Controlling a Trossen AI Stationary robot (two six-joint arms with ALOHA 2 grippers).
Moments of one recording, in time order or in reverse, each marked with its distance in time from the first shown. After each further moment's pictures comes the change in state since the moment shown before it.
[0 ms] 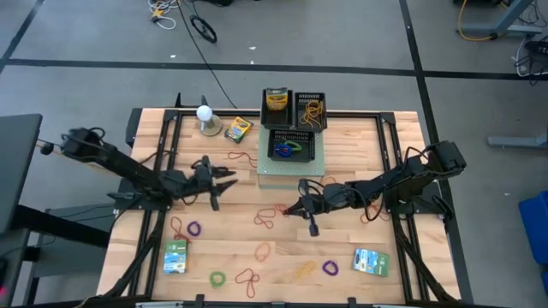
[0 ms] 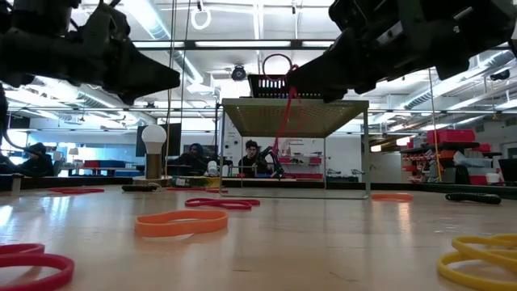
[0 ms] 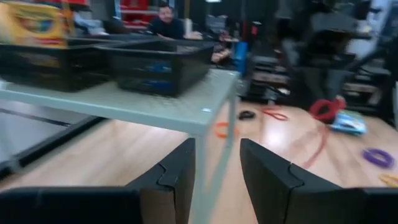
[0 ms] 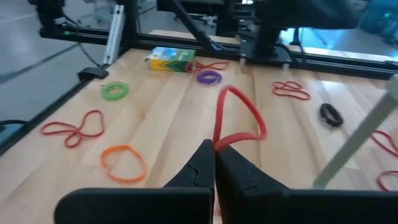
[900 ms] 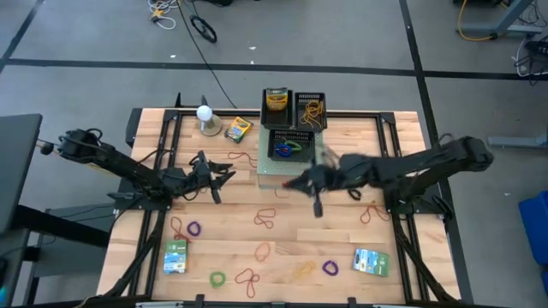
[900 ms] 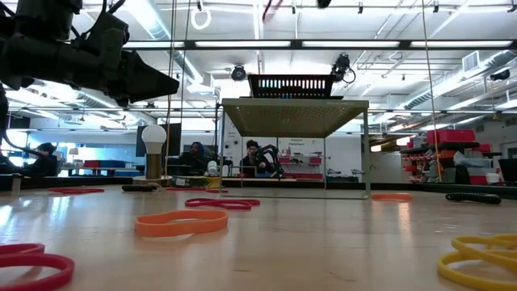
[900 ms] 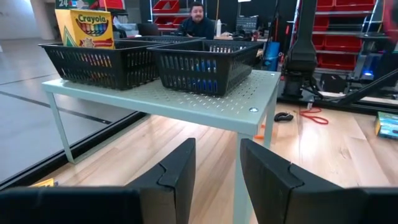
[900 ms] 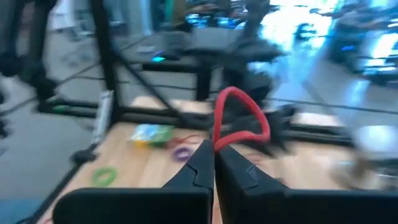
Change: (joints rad) left arm 0.045 -0.031 -0.016 -0.018 -0.076 0.020; right arm -0.050 -0.289 0.401 -0.565 0.062 -0.012
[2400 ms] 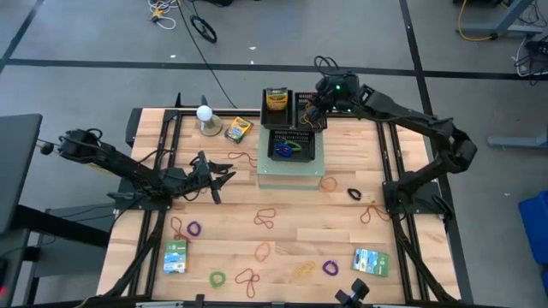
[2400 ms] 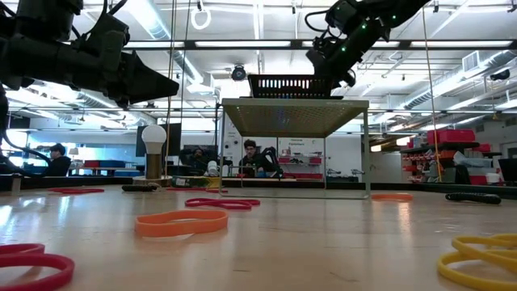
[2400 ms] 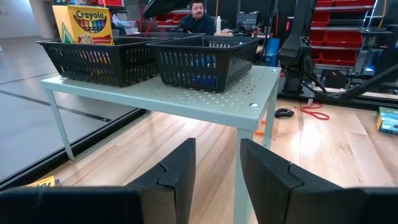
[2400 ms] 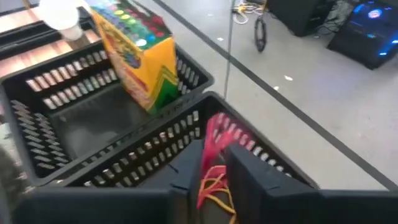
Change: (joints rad) left arm 0.000 0.000 0.001 -0.018 0.001 0.000; right arm -0.823 0.166 0.235 -0.502 -0.015 0.040
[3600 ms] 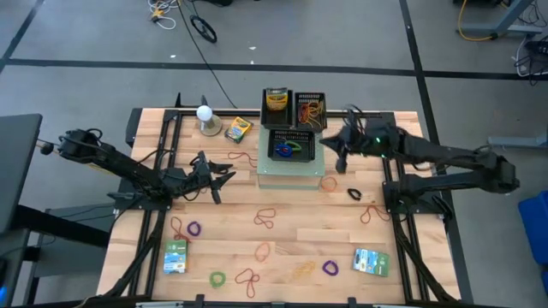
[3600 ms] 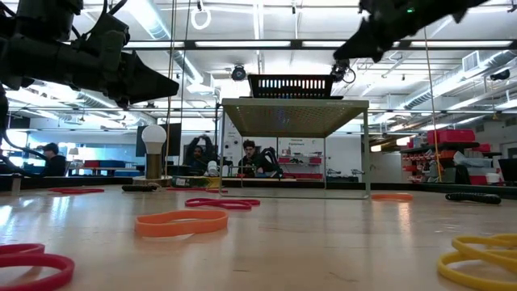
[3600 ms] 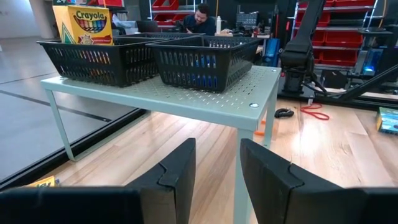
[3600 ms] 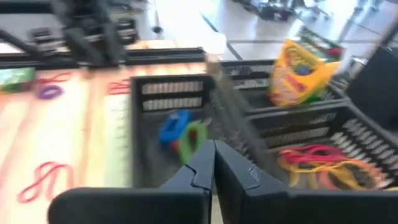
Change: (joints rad) left arm 0.000 0.000 0.000 0.000 0.000 0.000; right arm 0.352 -0.545 -0.483 0.177 -0.051 -0.090
